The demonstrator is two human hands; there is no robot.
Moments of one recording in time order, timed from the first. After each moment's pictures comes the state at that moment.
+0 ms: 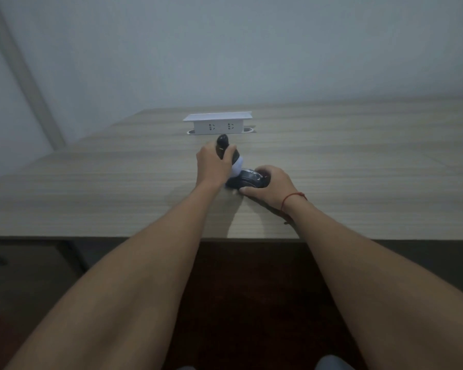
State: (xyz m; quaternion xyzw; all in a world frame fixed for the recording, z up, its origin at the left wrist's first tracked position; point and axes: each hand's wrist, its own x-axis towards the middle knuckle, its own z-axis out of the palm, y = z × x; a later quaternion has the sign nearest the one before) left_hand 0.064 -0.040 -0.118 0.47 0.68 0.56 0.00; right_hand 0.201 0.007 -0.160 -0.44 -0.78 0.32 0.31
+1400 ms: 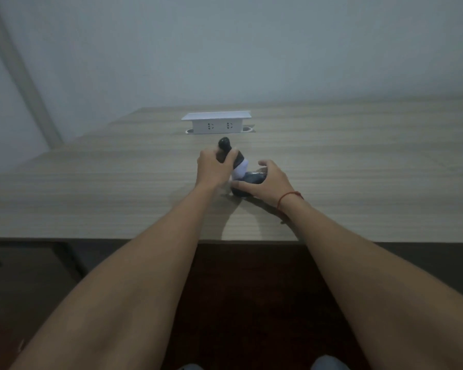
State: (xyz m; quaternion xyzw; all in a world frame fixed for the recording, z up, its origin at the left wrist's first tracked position) left_hand 0.063 -0.037 -0.125 0.46 0.68 0.56 0.07; right_hand 0.191 0.009 -0.159 -0.45 -0.73 0.38 0.33
